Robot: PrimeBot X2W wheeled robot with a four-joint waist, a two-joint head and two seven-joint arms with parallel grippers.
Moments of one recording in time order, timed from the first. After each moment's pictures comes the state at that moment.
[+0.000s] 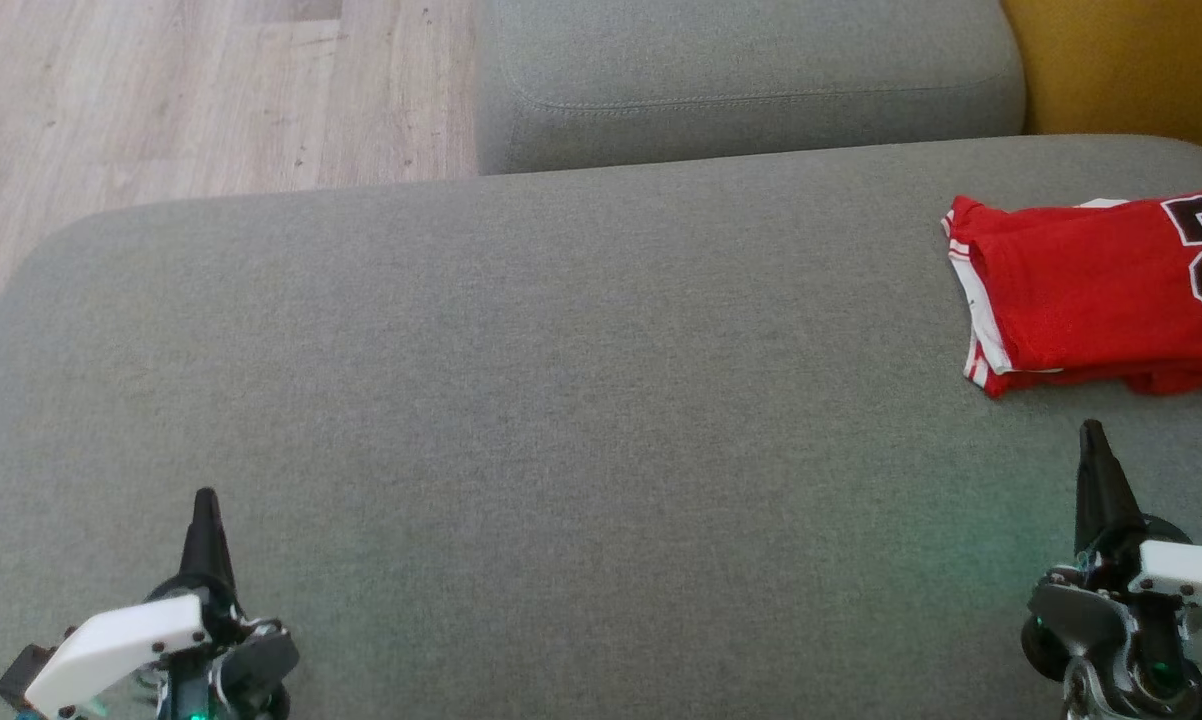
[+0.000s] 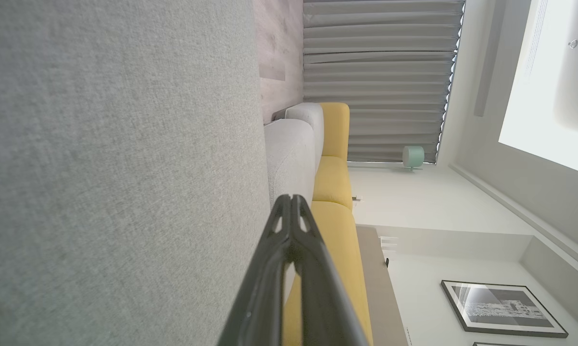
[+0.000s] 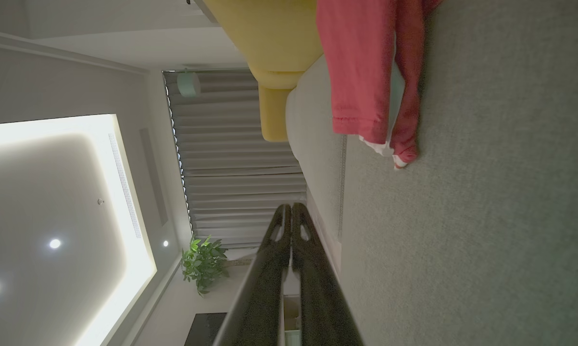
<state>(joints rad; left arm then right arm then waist) -0.05 0.05 0.07 0.27 -1.63 -0.12 0.10 -0.05 -0.05 -0.13 0.28 1.62 0.13 0.10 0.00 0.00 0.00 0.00</state>
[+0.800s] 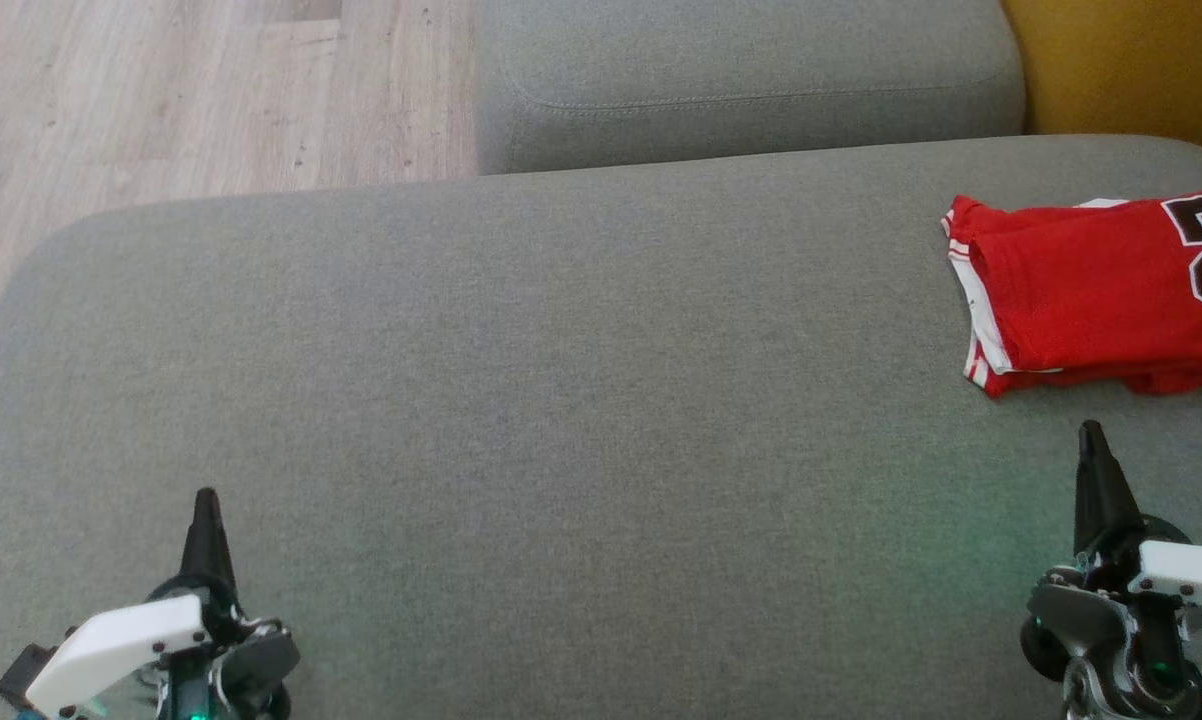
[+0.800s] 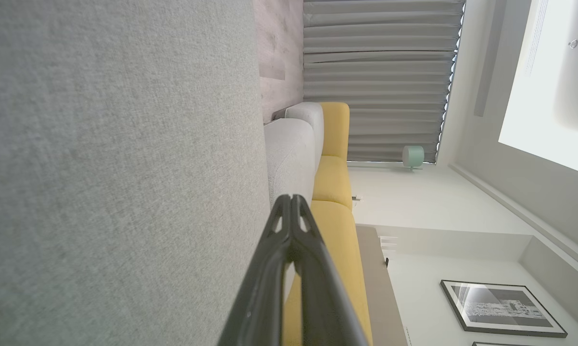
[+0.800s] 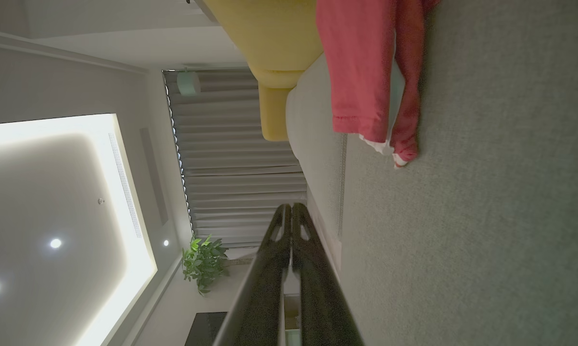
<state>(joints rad) -0.05 0.05 0.07 0.27 -1.63 -0.12 0.11 -0.05 -0.05 -0.13 0.28 1.62 0.13 0.11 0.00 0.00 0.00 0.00</state>
